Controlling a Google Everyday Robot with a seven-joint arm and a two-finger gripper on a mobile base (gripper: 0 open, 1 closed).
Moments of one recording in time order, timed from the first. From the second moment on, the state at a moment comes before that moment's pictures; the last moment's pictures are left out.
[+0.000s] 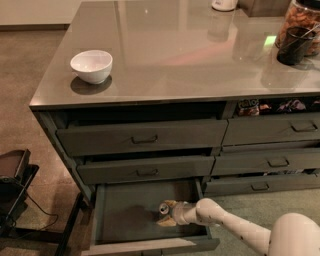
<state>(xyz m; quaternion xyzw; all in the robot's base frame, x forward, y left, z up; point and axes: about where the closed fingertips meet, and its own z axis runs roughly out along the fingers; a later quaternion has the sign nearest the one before) 0.554 -0.035 0.204 -0.53 0.73 0.24 0.37</state>
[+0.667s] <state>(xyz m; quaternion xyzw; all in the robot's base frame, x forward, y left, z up) 0.568 -0.025 0.204 -0.53 0.72 0.24 0.38</state>
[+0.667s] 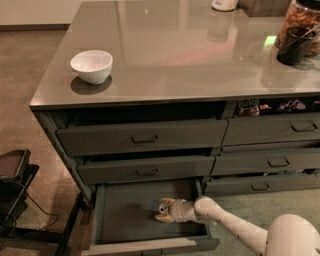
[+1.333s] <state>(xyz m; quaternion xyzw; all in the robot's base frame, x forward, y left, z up) 0.568 -0.025 0.204 -0.53 0.72 0.24 0.38</state>
